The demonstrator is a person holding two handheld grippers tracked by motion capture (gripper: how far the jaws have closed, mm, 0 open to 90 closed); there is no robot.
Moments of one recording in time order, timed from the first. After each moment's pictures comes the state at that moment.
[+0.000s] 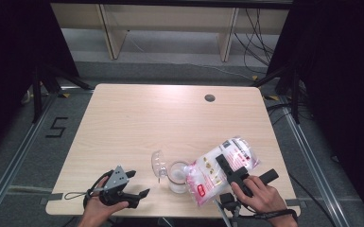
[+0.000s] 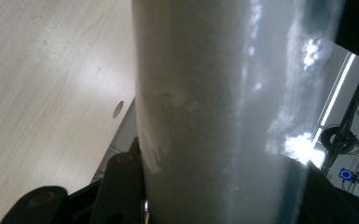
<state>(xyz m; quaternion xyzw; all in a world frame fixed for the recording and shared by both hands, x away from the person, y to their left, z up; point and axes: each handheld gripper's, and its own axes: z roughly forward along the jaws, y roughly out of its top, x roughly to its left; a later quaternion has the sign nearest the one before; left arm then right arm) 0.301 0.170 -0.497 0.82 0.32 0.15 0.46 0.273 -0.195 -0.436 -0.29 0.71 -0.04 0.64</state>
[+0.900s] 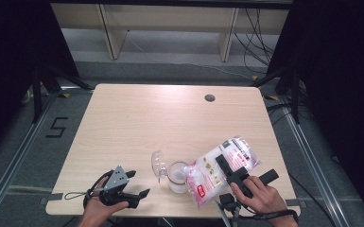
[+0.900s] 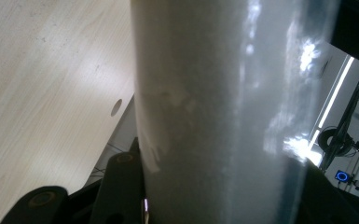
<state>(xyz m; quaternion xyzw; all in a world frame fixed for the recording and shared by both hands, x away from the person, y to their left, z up) 0.300 0.169 -0.498 0.81 0.33 0.14 0.46 0.272 -0.195 -0.435 -0.29 0.69 -0.03 0.66</state>
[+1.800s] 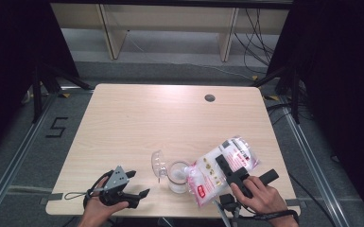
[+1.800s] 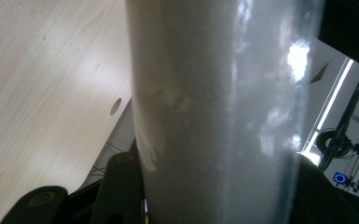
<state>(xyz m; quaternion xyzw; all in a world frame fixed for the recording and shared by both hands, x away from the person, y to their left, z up) 0.300 0.169 -0.498 0.81 0.32 0.14 0.46 0.271 -0.195 -0.434 -0.30 0.69 -0.04 0.66</state>
